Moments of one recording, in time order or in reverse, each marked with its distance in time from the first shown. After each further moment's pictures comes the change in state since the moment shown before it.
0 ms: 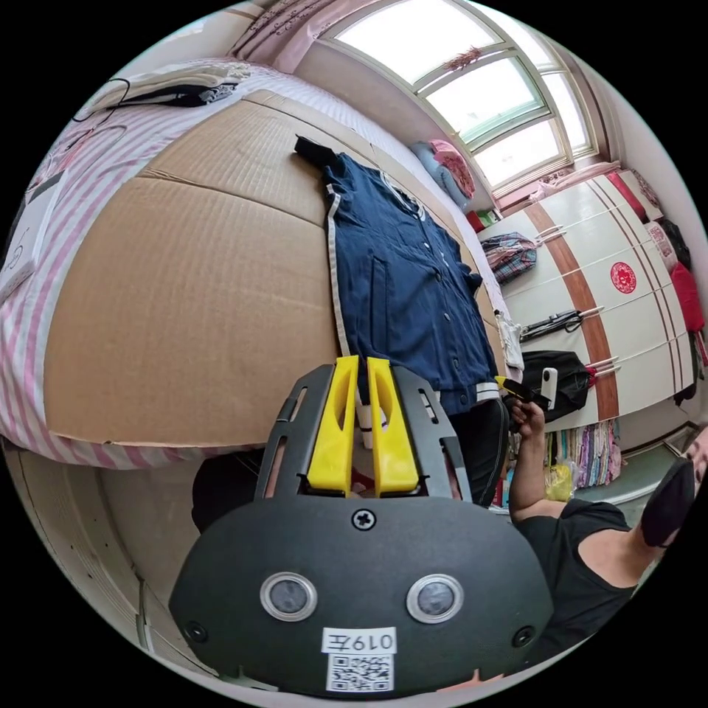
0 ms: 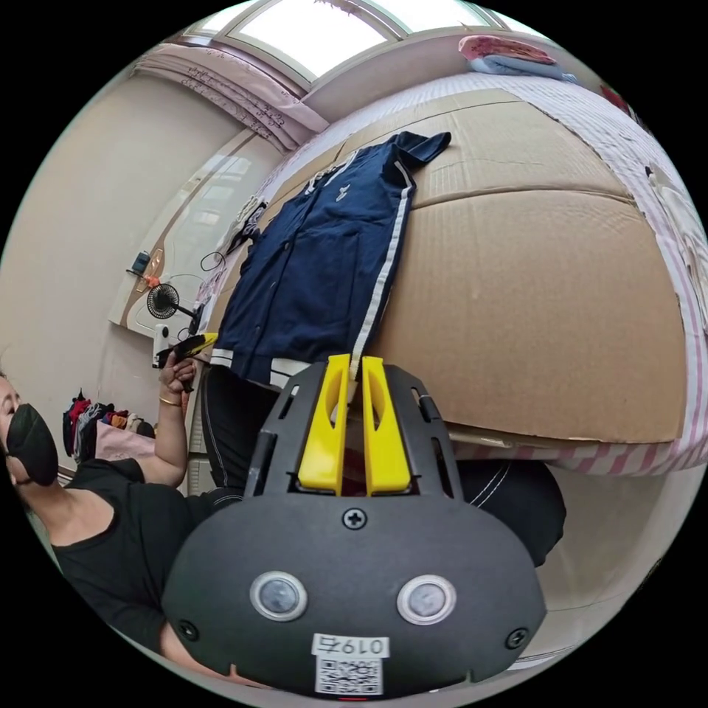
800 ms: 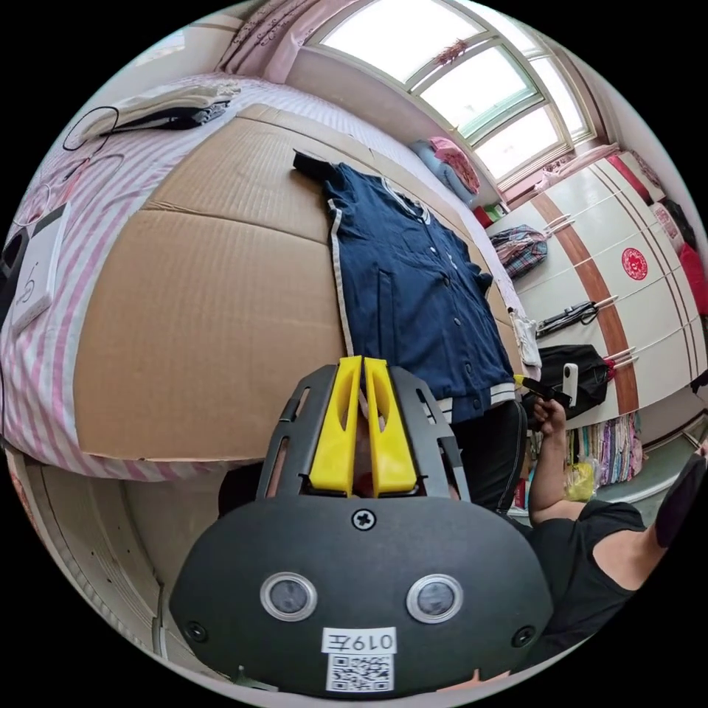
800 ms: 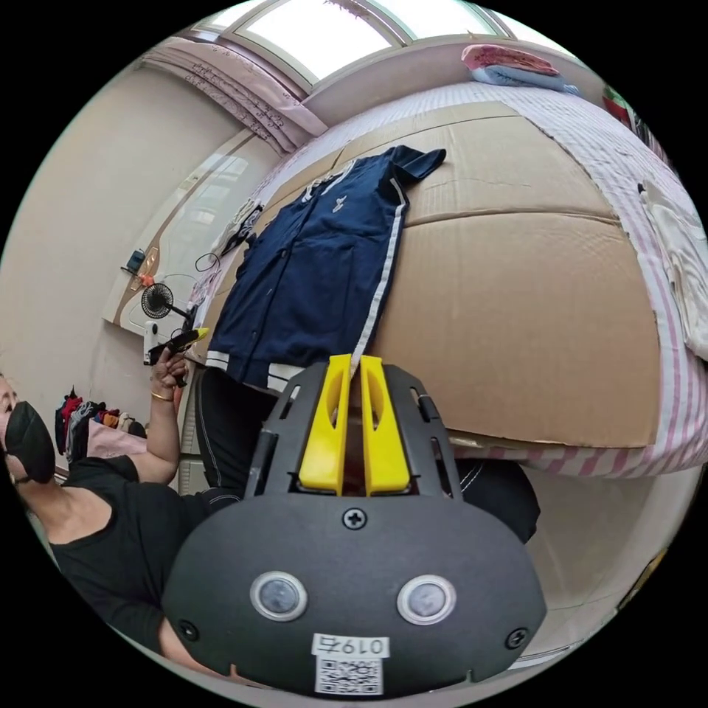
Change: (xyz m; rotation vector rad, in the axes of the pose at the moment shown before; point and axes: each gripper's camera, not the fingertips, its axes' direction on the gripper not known) left arm 0.000 -0.070 0.006 0.061 -0.103 0.036; right arm -0.040 -0.032 -0.026 0.021 0.047 -0.018
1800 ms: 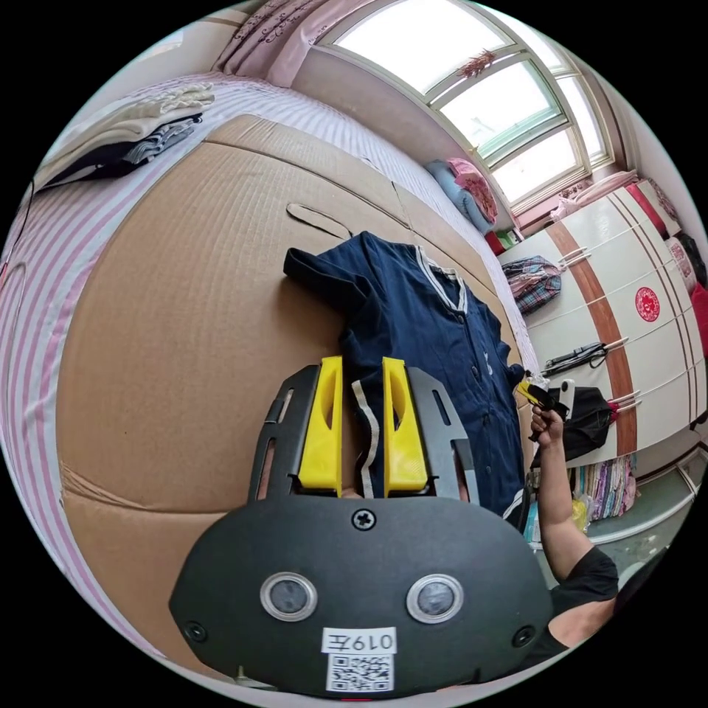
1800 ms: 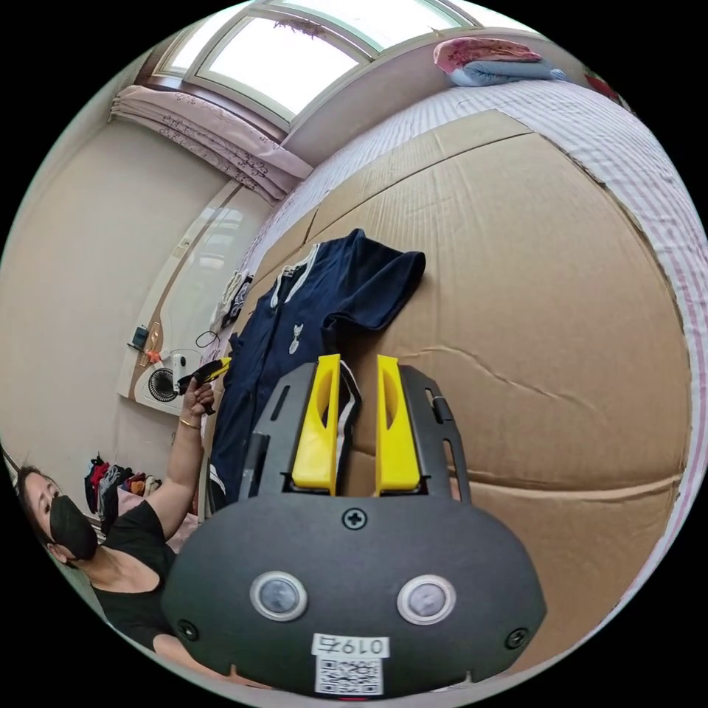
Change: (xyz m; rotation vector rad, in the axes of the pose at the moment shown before) left arm -0.035 -0.272 0.112 0.009 0.022 -0.023; right arm 0.048 -0.253 -0.005 0.095 -0.122 0.084
